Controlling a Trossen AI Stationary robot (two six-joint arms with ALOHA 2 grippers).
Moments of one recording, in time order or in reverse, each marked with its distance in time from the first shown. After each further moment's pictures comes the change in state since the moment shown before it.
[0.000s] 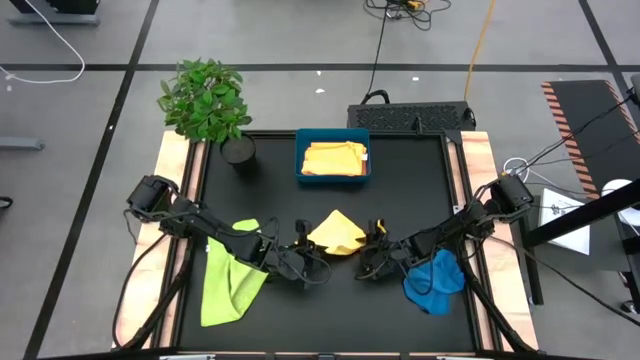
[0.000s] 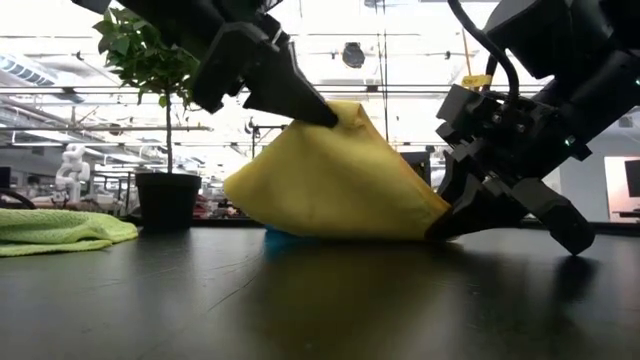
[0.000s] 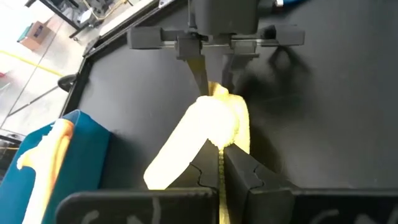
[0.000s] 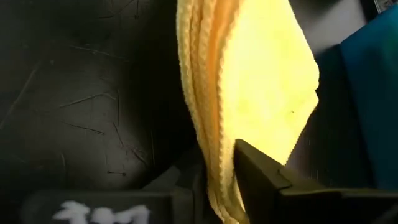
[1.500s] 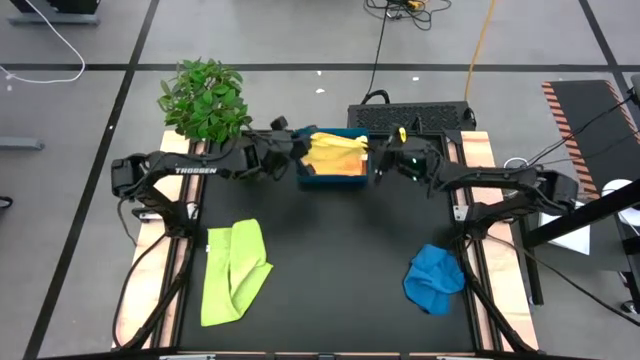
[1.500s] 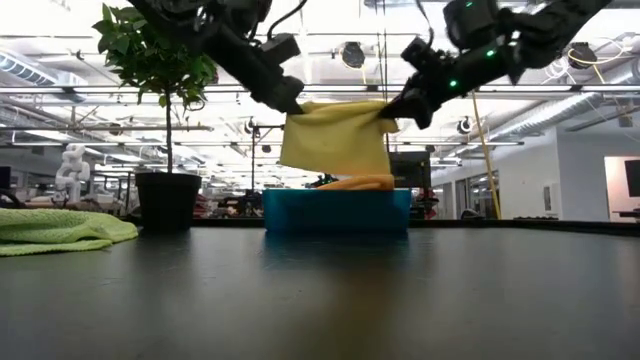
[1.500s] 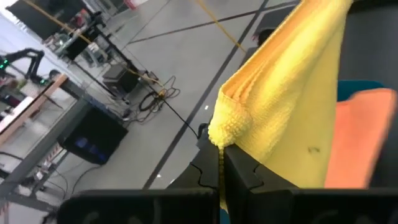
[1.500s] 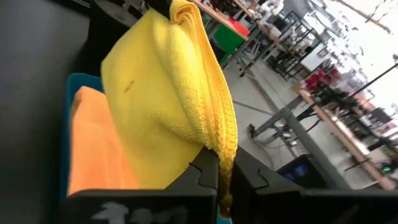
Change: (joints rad) left arm 0.739 -0.227 0.002 0.004 0.119 0.172; right arm -0.846 -0.472 0.041 0.251 -0.423 -0.536
